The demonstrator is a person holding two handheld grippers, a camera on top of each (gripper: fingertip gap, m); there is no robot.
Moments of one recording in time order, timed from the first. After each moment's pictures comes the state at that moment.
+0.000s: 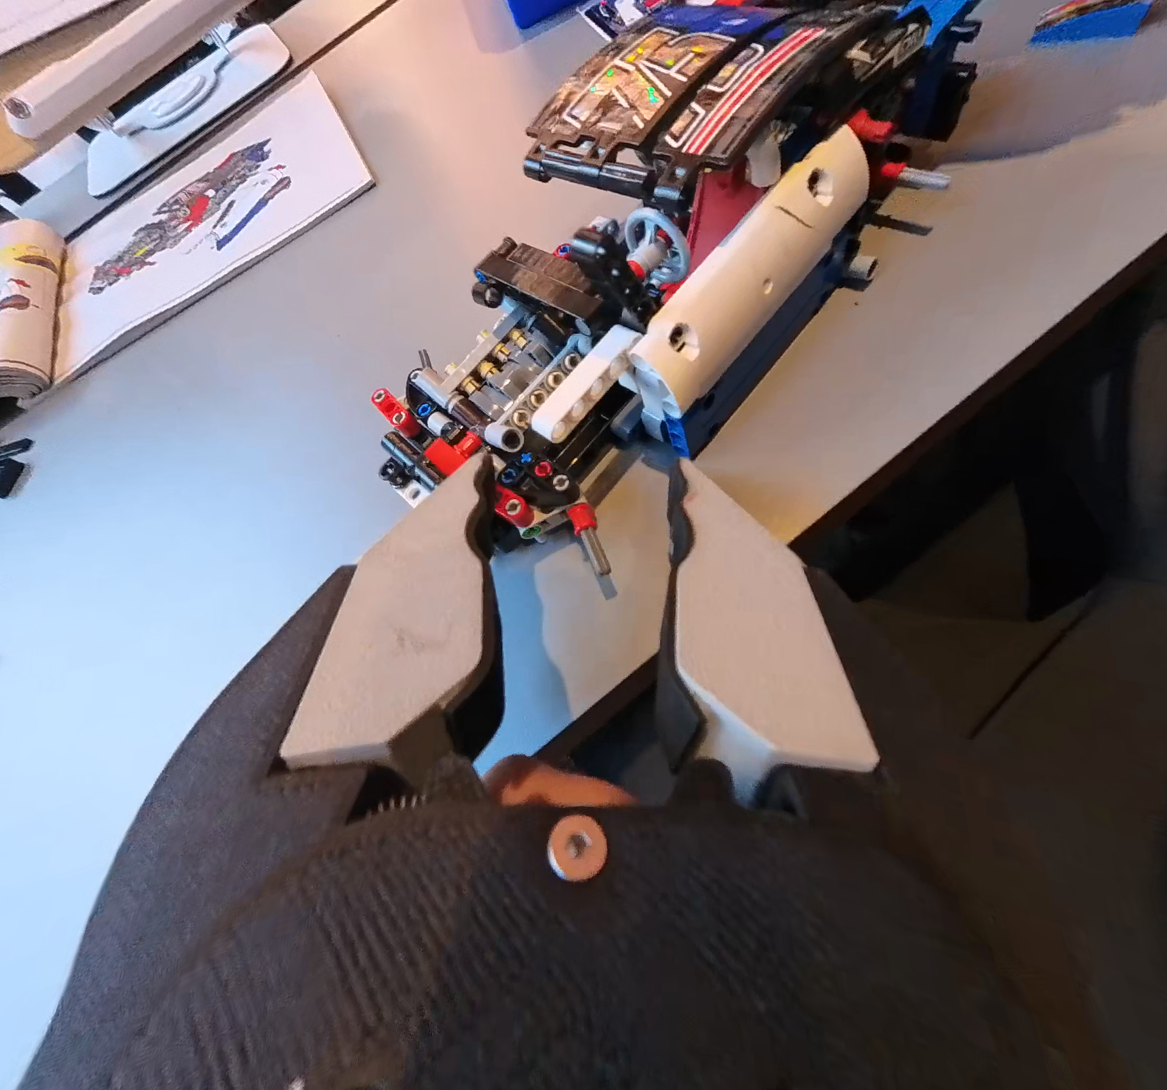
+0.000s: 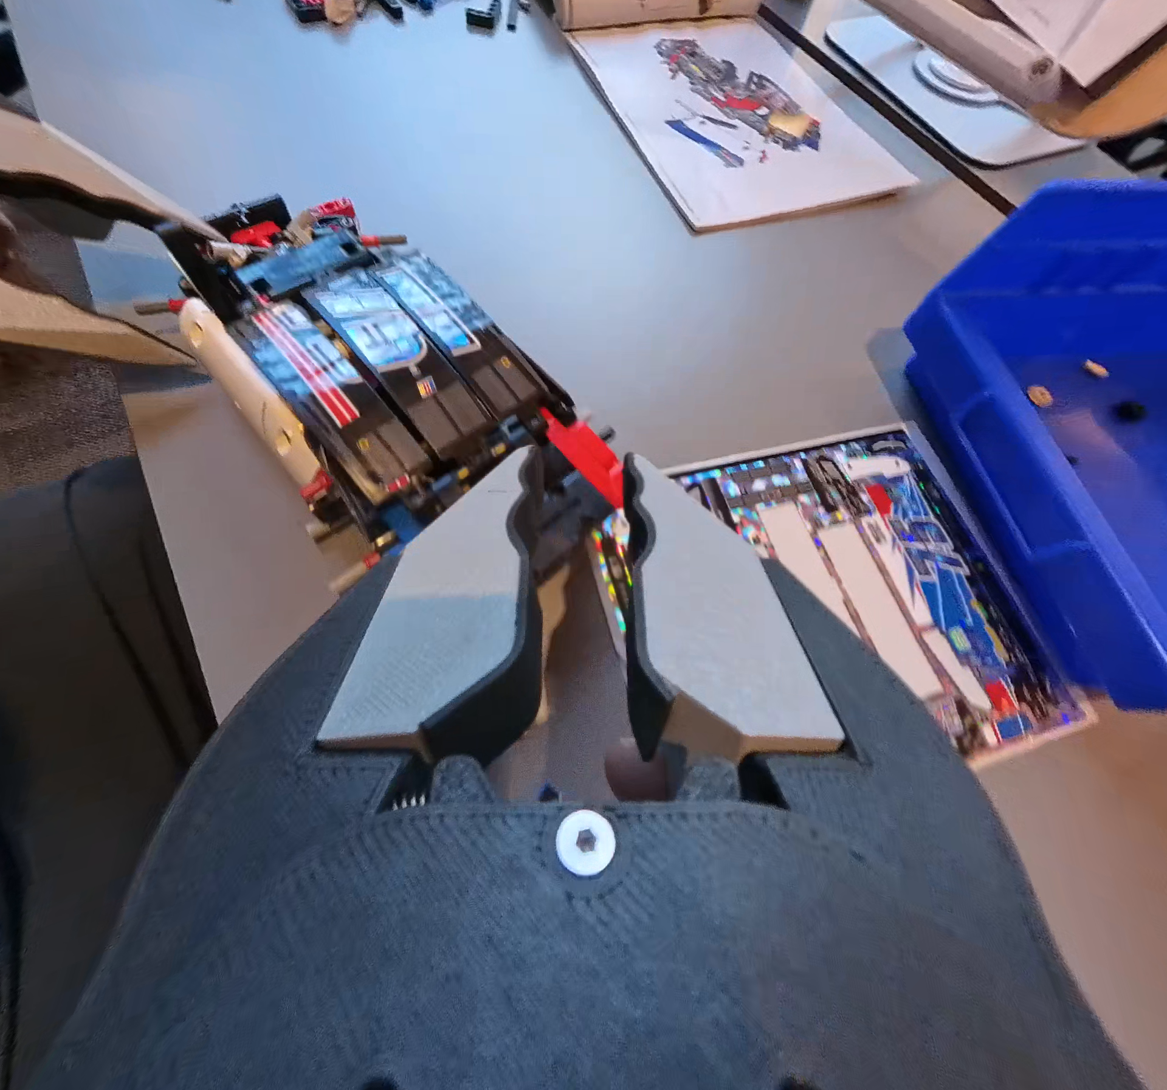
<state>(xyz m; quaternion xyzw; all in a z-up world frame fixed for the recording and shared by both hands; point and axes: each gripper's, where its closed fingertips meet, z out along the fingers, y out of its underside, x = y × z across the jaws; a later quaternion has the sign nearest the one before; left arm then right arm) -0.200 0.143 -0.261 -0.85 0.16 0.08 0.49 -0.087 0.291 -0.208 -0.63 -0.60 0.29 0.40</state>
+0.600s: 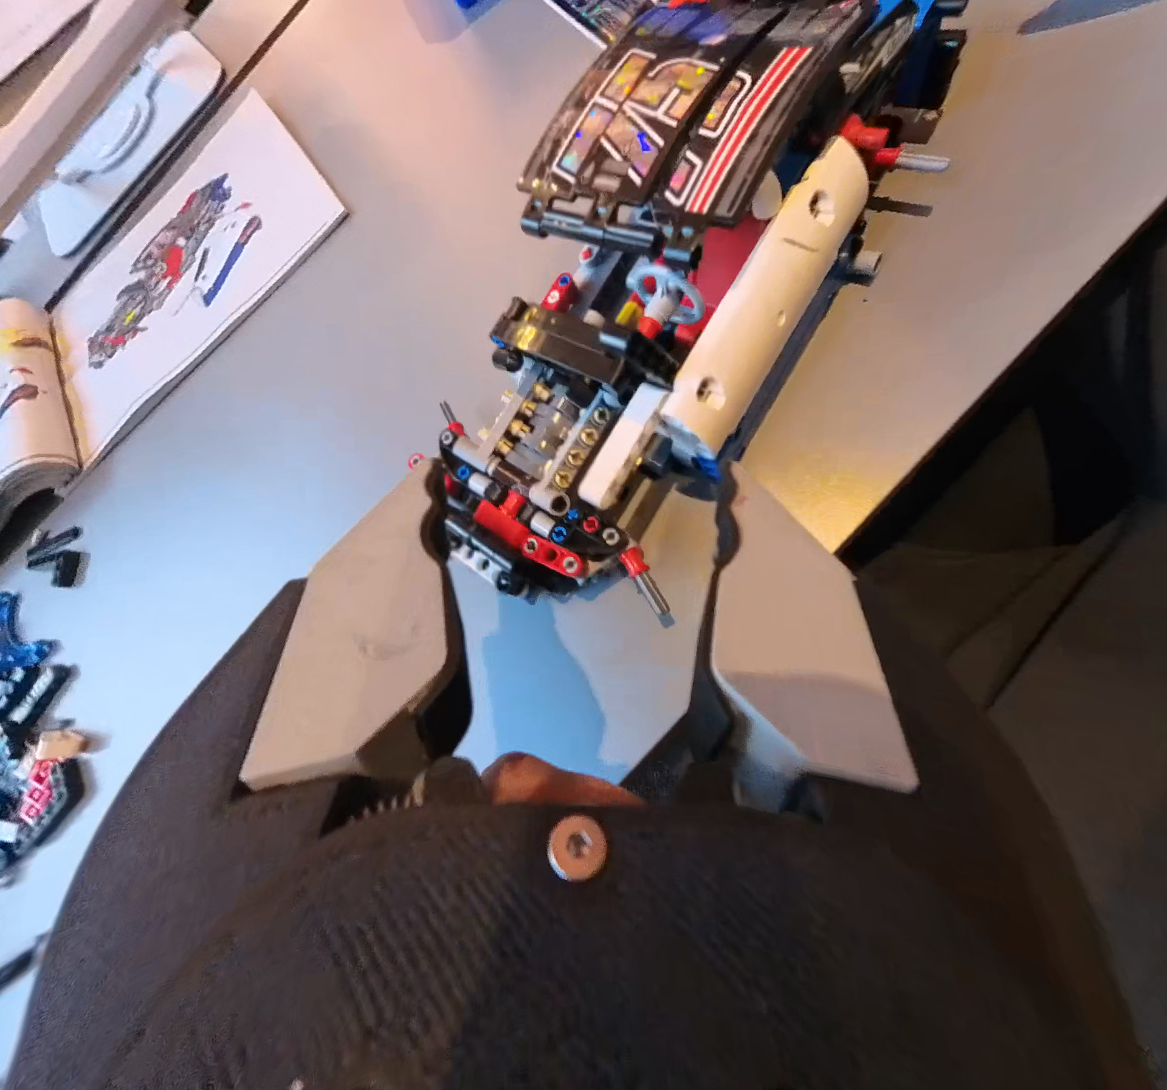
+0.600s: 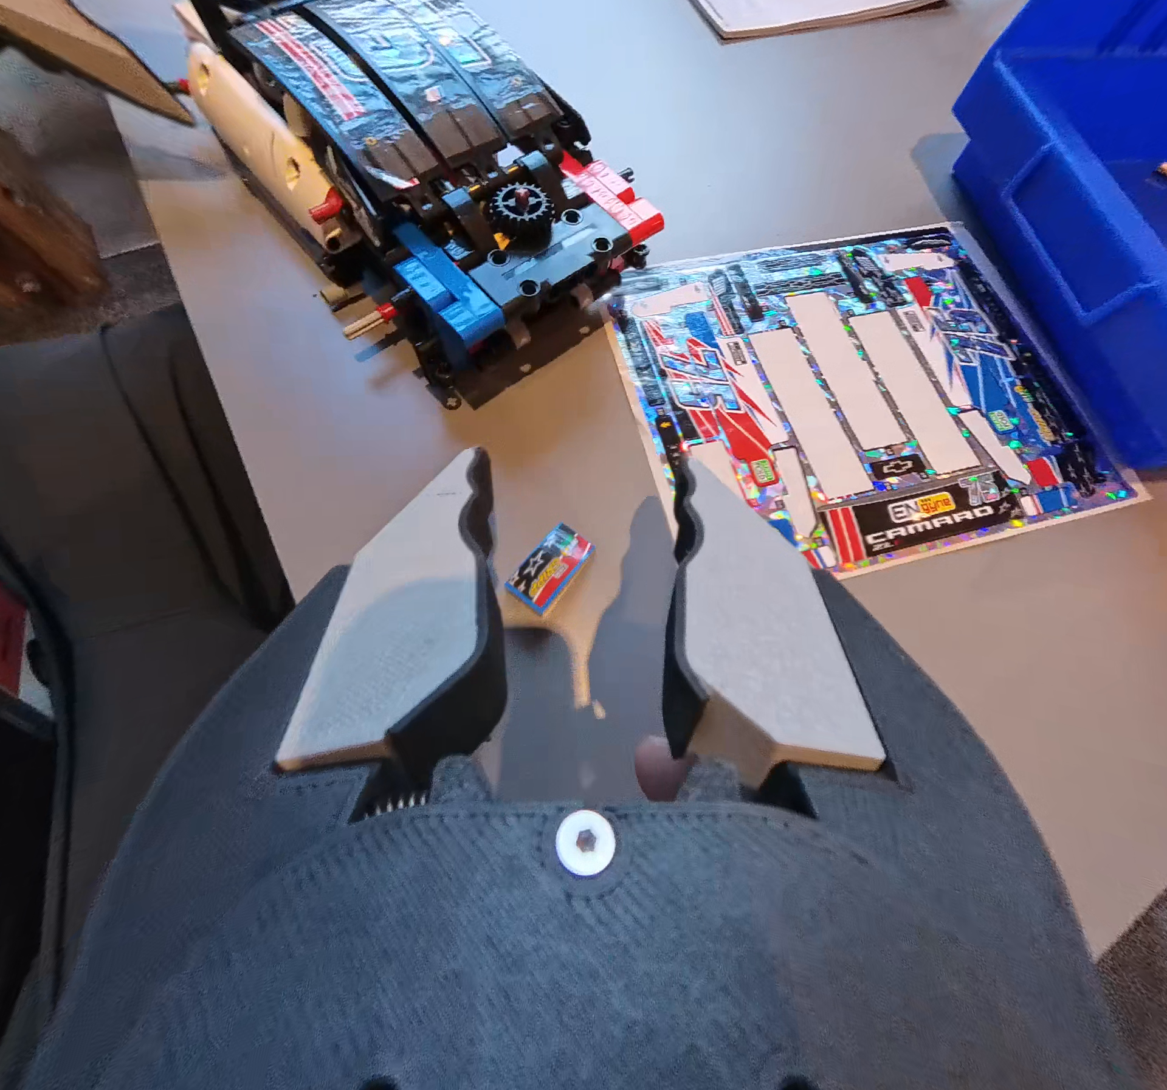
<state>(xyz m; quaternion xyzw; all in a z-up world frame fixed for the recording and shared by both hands) -0.204 0.156 -0.245 -0.87 0.23 0.09 0.43 -0.001 0.282 -0.251 -0.65 -0.61 0.29 0.36</state>
